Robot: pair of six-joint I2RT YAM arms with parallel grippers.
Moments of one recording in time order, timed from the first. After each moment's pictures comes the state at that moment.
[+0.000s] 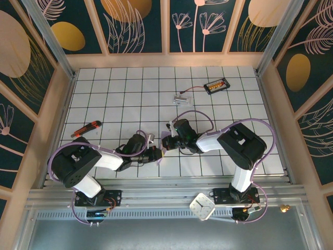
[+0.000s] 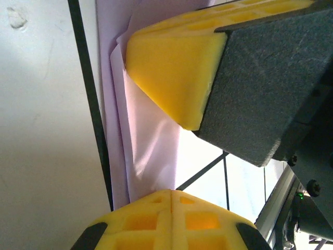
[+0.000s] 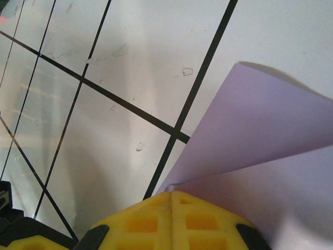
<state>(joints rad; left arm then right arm) -0.77 1.58 0.35 0.55 0.40 -0.97 0.79 1.79 0.71 0.33 -0.34 0.55</state>
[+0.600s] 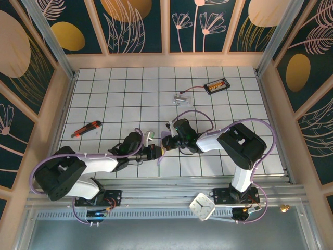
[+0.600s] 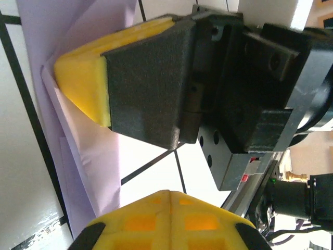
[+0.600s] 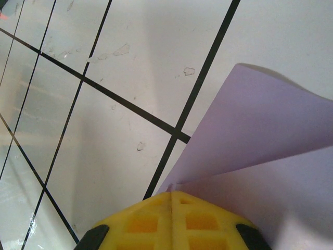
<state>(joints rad) -0.77 1.41 0.36 0.45 0.43 -0.92 0.79 1.80 0.72 0.32 -0.34 0.54</state>
